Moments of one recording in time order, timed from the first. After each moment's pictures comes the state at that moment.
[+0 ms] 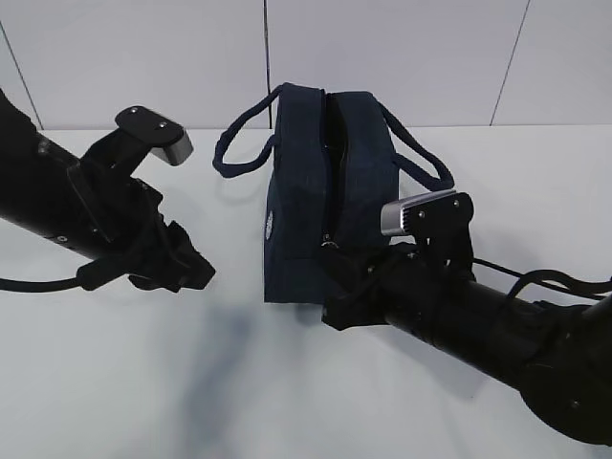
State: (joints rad) left arm -0.47 1.62 -0.94 -0.63 0.53 0.79; right arm 0.55 1.90 -0.57 -0.16 -0.99 0.30
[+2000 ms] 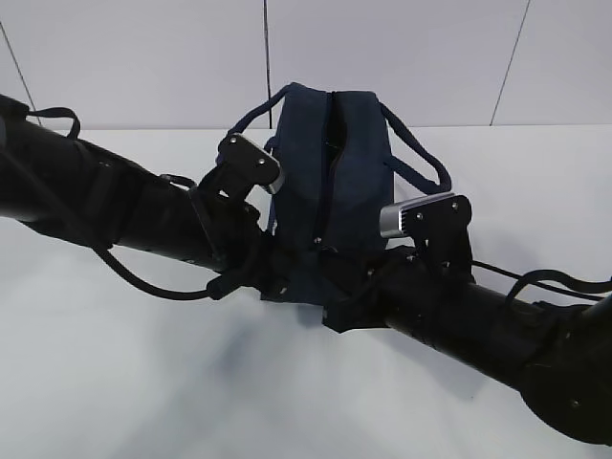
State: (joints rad) left arm -0.59 1.95 -1.04 -1.55 0.24 1.77; right arm 0.55 1.90 -0.57 -0.17 -0.97 0.31
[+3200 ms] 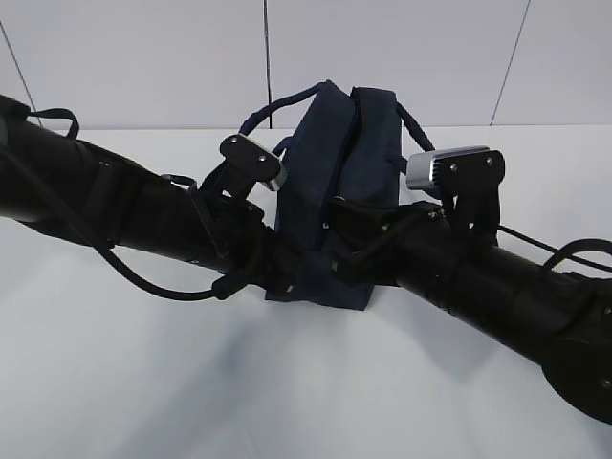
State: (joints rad) left arm -0.59 1.95 -1.04 -1.60 0.28 1.77; right arm 0.55 1.76 -0.57 -0.13 -0.95 0.32
